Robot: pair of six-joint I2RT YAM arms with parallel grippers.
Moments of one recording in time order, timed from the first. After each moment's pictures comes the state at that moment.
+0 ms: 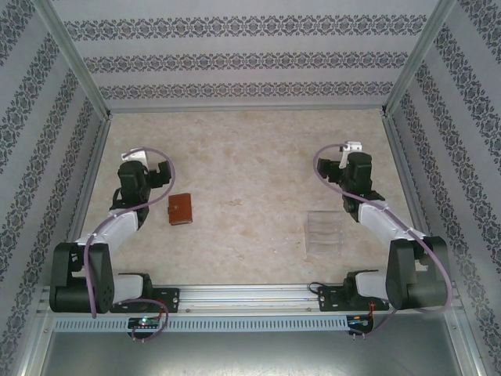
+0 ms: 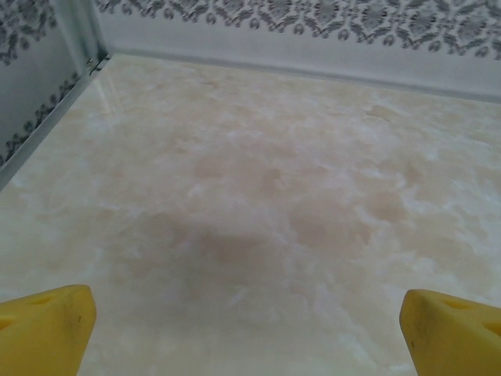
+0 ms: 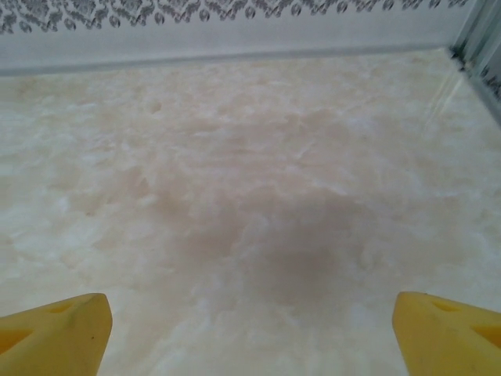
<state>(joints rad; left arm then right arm) 0.04 1.27 0.58 0.24 -0.14 -0.15 0.06 1.29 0.66 0.12 0.04 0.12</state>
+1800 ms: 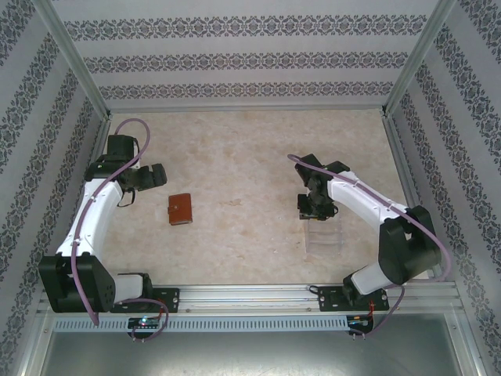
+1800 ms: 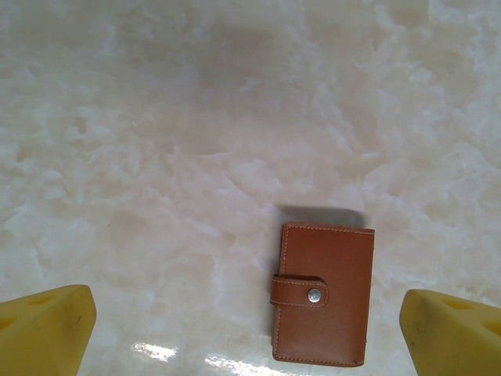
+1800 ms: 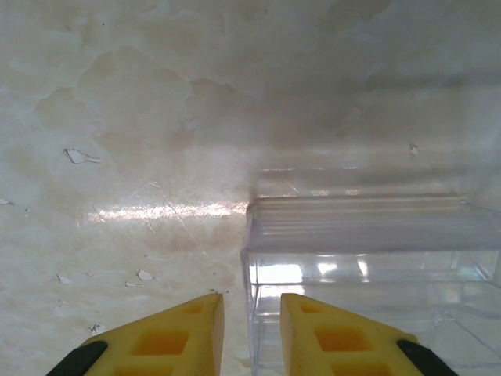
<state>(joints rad) 0.08 1.27 1.11 -0.89 0.00 -0.24 0.43 1.51 1.04 -1.06 -0.04 0.53</state>
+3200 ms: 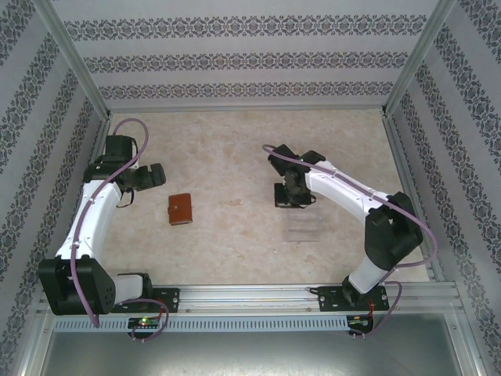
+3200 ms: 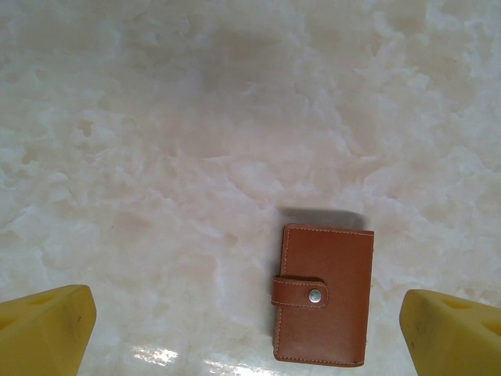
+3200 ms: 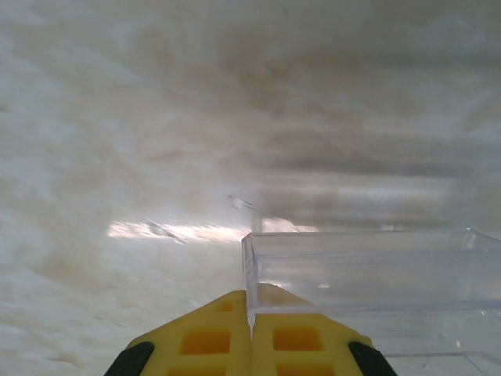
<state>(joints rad) 0.09 1.26 1.11 -0.89 0.00 -0.23 0.61 1.67 1.31 -1.06 -0.01 0.63</state>
